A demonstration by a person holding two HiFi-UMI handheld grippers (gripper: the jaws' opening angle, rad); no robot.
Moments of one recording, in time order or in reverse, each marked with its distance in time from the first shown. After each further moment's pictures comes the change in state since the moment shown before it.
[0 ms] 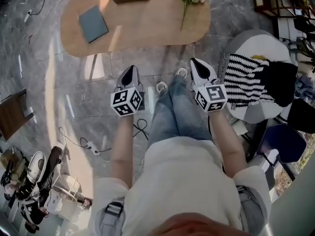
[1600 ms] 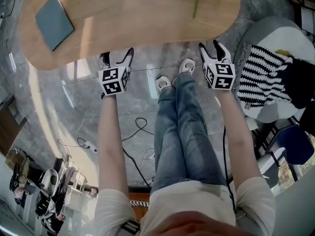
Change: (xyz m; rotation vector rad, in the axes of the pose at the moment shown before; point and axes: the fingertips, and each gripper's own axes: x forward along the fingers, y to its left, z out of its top) left arm 0.246 0.156 -0.157 0.304 0.236 0.018; right arm 0.176 -0.180 -0.263 0.011 0.331 -0.231
